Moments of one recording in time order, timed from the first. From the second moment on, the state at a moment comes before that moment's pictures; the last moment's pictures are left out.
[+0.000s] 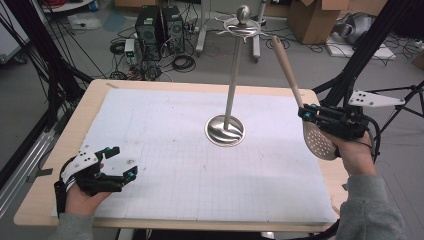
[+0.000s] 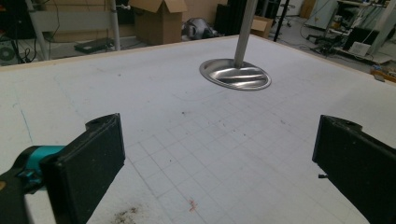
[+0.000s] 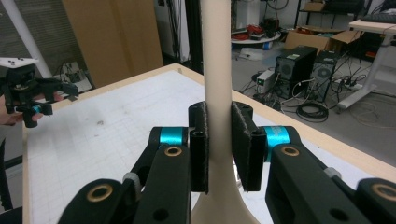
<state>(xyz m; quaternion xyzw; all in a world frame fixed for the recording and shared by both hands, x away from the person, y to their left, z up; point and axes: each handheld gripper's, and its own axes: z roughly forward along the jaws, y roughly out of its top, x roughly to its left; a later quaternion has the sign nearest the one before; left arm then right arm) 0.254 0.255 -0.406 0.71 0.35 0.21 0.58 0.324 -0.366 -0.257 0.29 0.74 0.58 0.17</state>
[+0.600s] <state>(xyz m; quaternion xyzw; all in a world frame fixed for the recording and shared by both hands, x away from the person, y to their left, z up) 0.252 0.257 -0.404 0.70 0.35 0.21 0.58 0.332 -0.358 -0.251 0.29 0.74 0.59 0.17</state>
